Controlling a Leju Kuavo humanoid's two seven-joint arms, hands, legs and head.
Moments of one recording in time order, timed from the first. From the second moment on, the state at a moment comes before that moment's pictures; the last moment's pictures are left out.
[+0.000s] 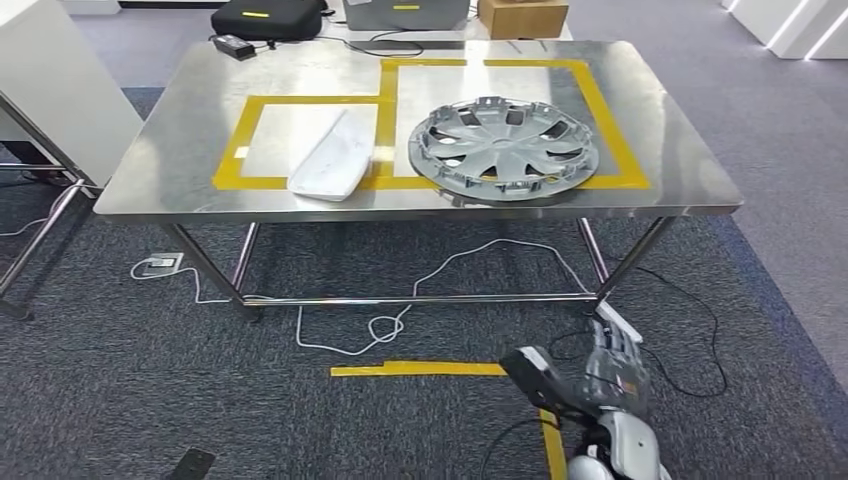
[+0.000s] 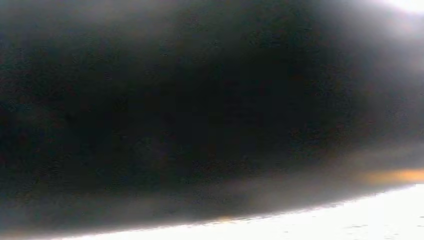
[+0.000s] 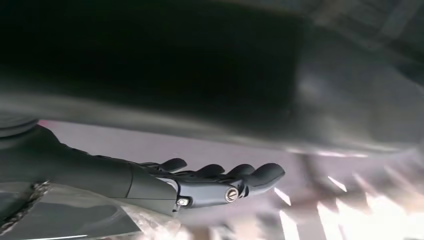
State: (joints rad) left arm 0.01 -0.05 0.64 -0.46 -0.91 0.08 -0.20; right arm 0.08 -0.05 0.23 -1.26 1.19 -0.42 0.29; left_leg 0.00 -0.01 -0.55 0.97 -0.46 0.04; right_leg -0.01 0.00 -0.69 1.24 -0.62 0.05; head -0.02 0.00
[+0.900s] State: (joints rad) left arm -0.10 -0.23 0.46 -0.37 -0.96 0.25 -0.18; right arm 0.15 0.22 -0.61 -0.62 0.88 -0.14 0.28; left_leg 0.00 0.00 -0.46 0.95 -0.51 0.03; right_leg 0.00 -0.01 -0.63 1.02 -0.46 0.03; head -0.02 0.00
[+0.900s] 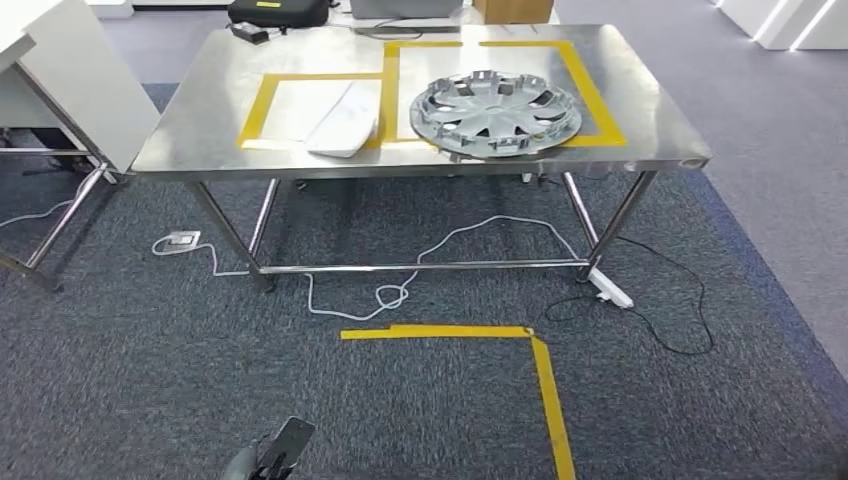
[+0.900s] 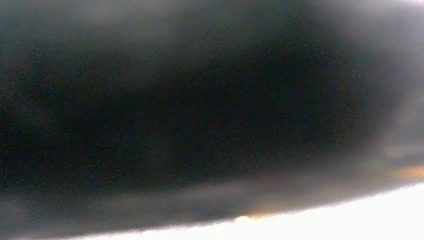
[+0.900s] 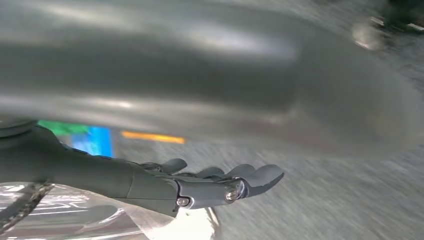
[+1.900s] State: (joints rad) left arm -0.01 -0.02 0.31 -0.23 -1.00 0.22 -0.34; right arm 0.09 0.25 -0.87 -0.56 1.19 -0.18 0.00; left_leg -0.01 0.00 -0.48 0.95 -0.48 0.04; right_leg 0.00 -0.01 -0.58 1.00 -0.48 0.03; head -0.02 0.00
